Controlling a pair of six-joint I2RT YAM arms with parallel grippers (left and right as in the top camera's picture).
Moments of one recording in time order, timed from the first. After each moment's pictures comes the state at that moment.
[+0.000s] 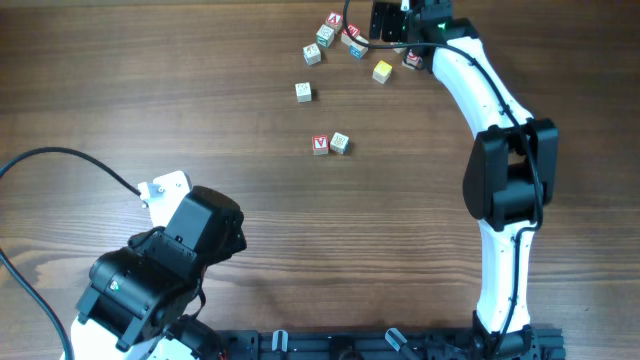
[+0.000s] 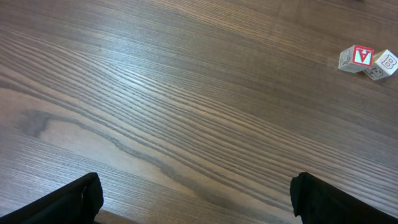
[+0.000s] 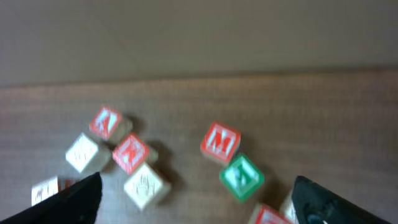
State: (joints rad) left arm -0.55 0.88 1.08 -1.37 -0.43 -0.82; right arm 0.21 2.35 2.04 -0.39 0.02 0.21
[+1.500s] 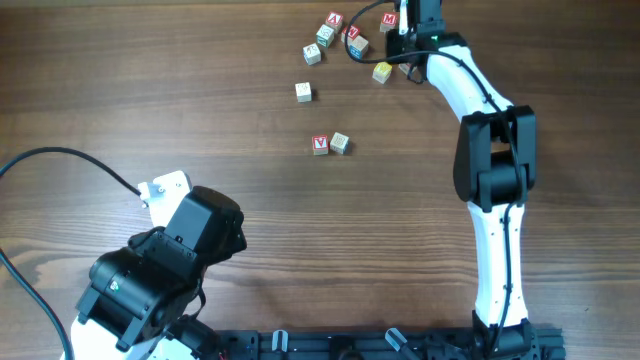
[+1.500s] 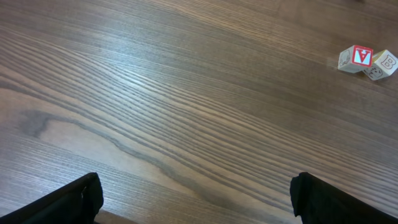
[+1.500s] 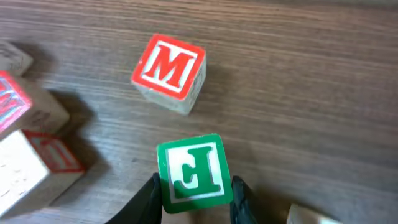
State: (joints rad) left arm -0.55 0.88 1.08 -1.37 -0.43 -0.82; right arm 0.18 2.53 2.09 -0.42 0.02 0.05
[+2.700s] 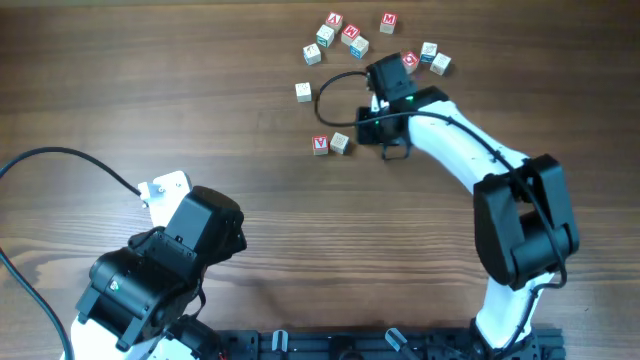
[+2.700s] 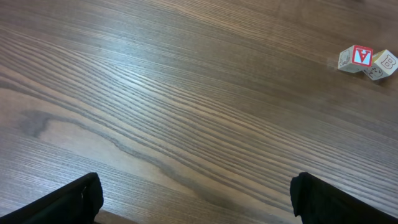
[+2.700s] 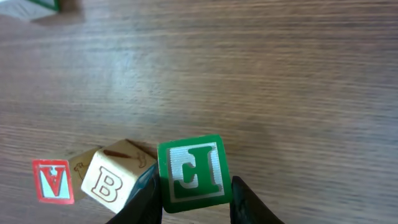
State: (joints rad) left arm -0.55 0.88 1.08 -1.37 -0.43 -0.82; right arm 0.41 1.99 1.39 -0.58 -0.06 0.40
